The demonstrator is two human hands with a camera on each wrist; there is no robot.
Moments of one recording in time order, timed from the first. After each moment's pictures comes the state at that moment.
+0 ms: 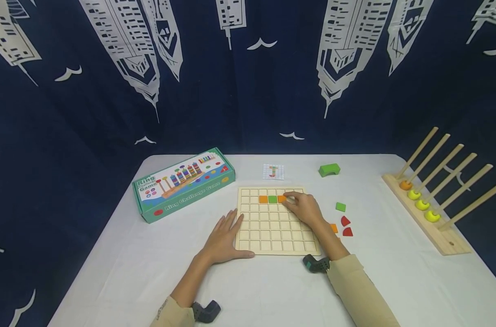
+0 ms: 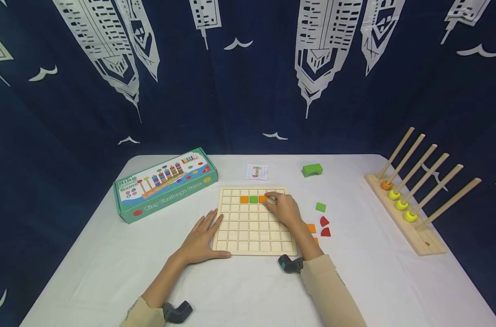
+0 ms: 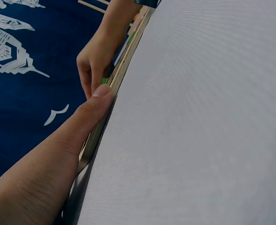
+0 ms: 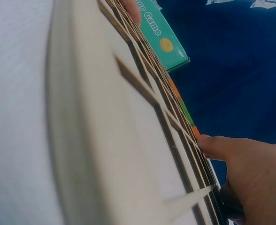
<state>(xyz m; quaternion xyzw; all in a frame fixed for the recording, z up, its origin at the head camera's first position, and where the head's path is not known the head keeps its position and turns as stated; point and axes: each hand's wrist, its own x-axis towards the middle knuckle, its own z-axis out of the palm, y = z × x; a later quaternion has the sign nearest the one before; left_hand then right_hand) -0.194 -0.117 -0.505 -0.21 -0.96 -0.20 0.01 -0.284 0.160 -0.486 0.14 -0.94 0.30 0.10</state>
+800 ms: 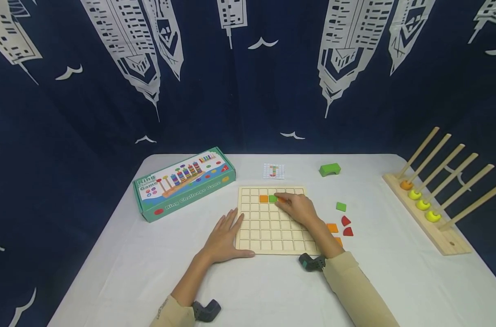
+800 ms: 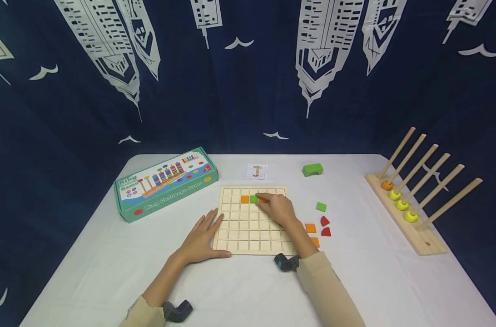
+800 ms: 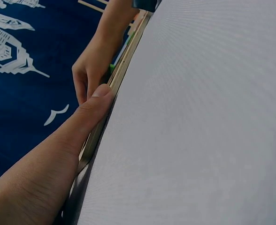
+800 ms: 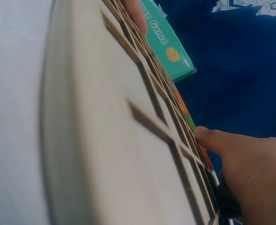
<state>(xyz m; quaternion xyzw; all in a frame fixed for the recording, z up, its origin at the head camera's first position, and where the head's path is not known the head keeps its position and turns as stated) -0.194 -0.118 -0.504 -0.21 -0.96 -0.18 0.01 -0.287 0.146 -0.489 0.20 -0.94 0.26 0.11</state>
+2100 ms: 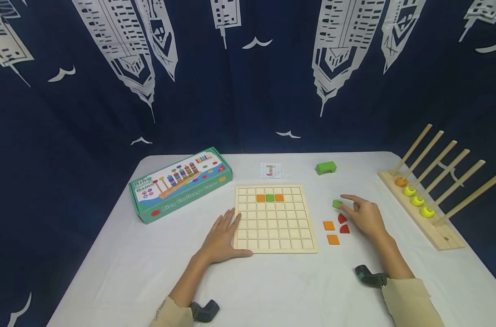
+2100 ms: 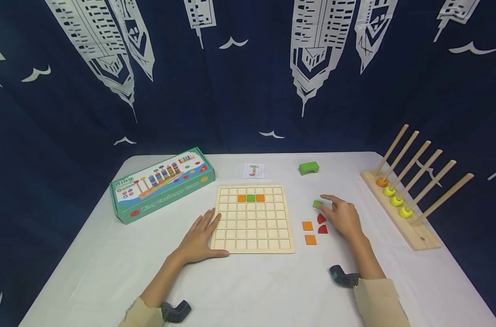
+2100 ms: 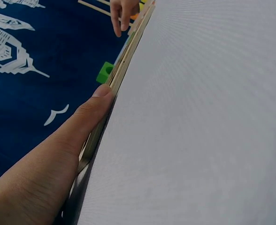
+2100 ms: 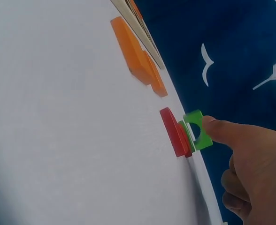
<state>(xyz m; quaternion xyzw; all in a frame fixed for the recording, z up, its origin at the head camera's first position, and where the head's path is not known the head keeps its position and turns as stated) -0.194 -0.116 -0.504 -0.22 -0.95 -0.20 0.02 -0.239 0.303 -0.481 0.05 -0.95 0.25 0.18</state>
